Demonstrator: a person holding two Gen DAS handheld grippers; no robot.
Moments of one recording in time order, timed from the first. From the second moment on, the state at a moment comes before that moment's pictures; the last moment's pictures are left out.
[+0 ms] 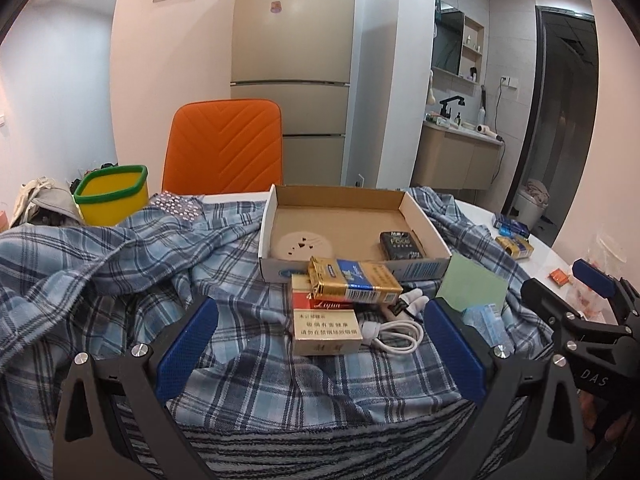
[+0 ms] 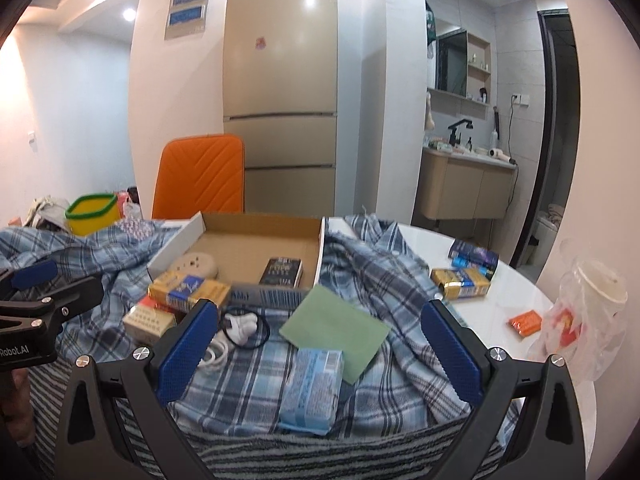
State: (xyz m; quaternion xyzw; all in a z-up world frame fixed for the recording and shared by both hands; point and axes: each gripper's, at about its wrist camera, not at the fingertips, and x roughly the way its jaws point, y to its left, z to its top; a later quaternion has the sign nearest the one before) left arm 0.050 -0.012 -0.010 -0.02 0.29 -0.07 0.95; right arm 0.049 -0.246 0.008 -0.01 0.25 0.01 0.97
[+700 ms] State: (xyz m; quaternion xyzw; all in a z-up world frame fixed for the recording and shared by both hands) left arm 0.075 -0.005 -0.046 -0.05 0.37 -0.08 0.92; right arm 0.091 -0.244 -0.035 0.01 0.37 0.04 0.93
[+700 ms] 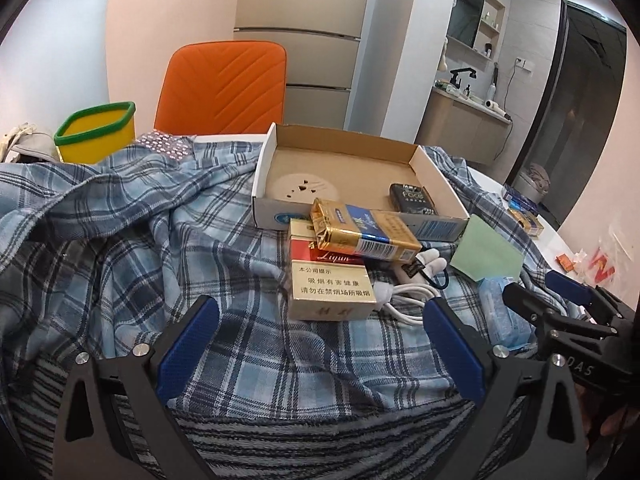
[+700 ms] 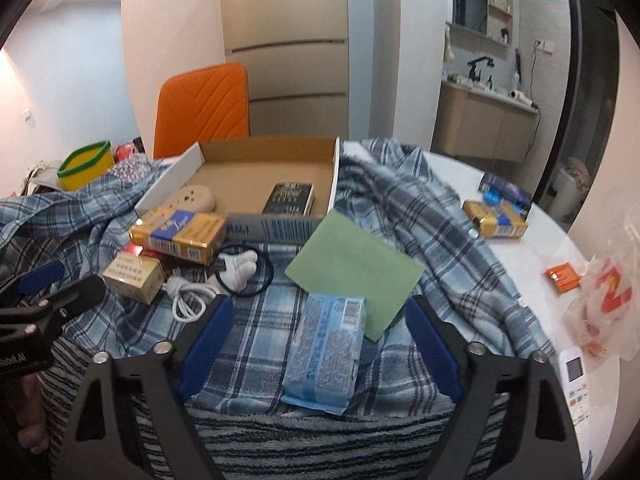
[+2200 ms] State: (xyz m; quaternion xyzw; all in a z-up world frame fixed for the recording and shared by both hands) left arm 0.109 -0.018 -0.066 -0.02 0.43 -0.09 0.90; right arm 0.111 -0.249 -0.062 0.02 0.45 0.05 0.89
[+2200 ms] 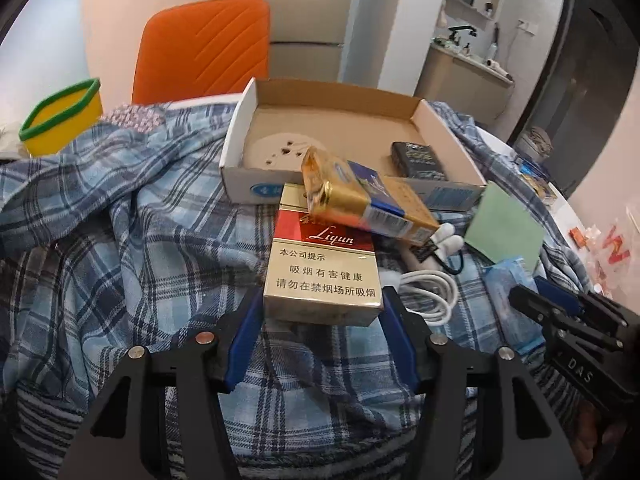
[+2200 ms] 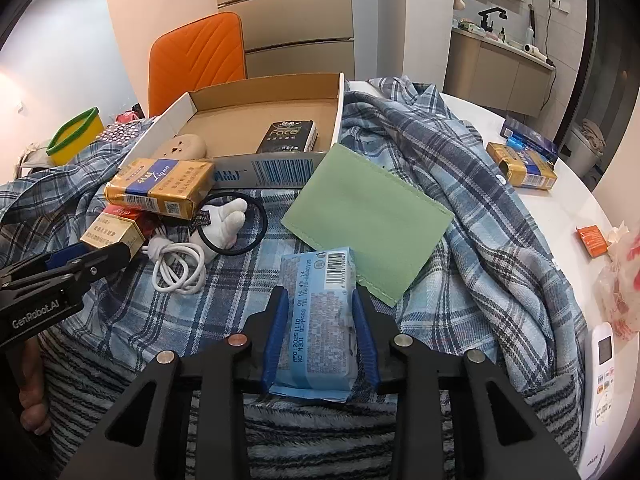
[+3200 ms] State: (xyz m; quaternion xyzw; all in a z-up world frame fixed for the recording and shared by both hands) left arm 0.039 -0.005 0.013 -0.02 0.21 -0.06 0.98; right arm 0.063 -0.231 -0.009 -0.01 0.32 0.08 0.95
